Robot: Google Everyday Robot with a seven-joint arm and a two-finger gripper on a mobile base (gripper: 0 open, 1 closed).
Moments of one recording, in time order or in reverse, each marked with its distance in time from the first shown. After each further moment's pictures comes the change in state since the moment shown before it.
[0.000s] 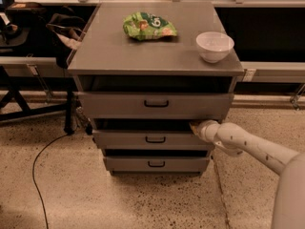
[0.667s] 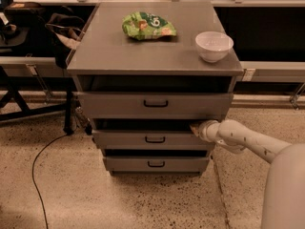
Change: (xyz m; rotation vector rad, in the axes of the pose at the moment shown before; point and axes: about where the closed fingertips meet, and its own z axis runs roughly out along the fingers) arm 0.018 -0.003 0.000 -0.046 0.073 -0.024
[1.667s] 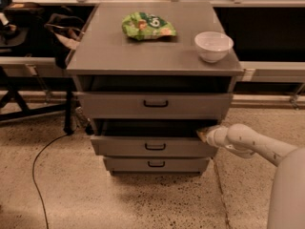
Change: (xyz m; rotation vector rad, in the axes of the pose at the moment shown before) arm 0.031 -0.005 -0.017 -0.030 0.053 0.052
